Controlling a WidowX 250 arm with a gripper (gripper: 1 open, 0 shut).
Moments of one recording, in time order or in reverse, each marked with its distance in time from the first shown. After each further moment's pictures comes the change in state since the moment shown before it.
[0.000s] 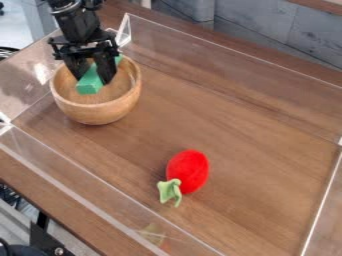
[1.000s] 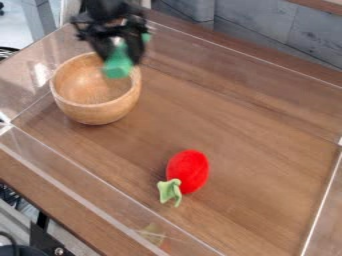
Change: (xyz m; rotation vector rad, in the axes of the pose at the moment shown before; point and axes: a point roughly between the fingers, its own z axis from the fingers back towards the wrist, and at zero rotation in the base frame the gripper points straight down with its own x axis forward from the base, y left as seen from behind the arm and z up) arm -0.010 -0.083 0.026 -0.038 -0.062 -0.083
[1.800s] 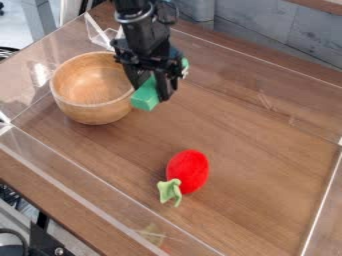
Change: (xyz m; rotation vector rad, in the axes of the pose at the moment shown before) arm -0.016 -0.005 -0.039 0.092 0.073 -0.232
